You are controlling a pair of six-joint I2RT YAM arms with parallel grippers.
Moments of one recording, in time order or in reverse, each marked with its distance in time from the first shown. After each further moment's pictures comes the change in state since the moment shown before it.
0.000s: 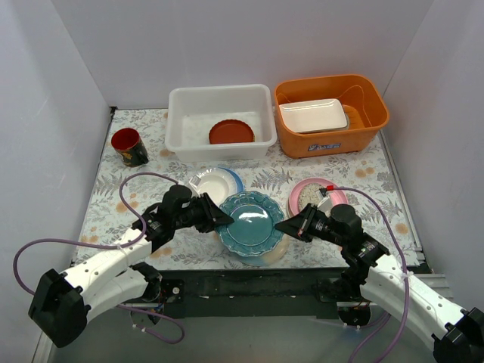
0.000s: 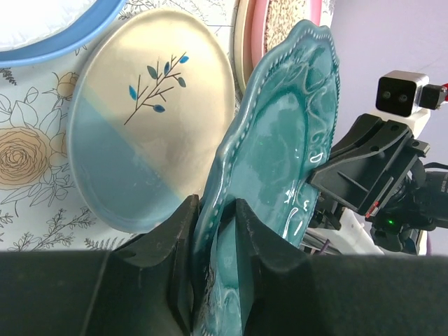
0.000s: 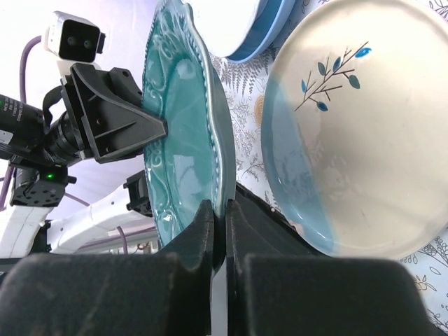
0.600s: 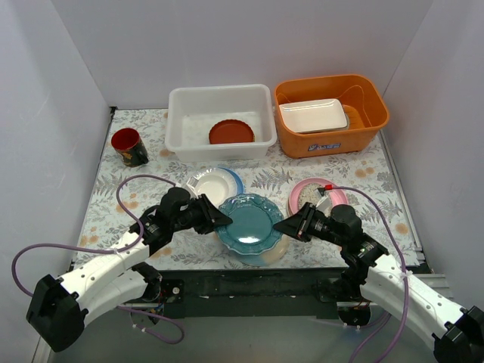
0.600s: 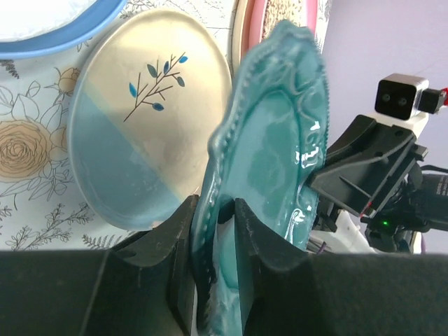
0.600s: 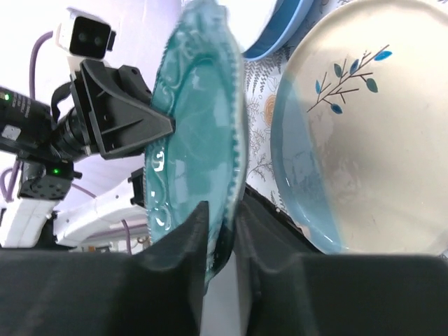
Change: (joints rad) left arm -0.009 -0.042 -0.013 -0.008 -0.022 -0.022; right arm 0.003 0.005 -0.003 0.034 -0.013 -0.006
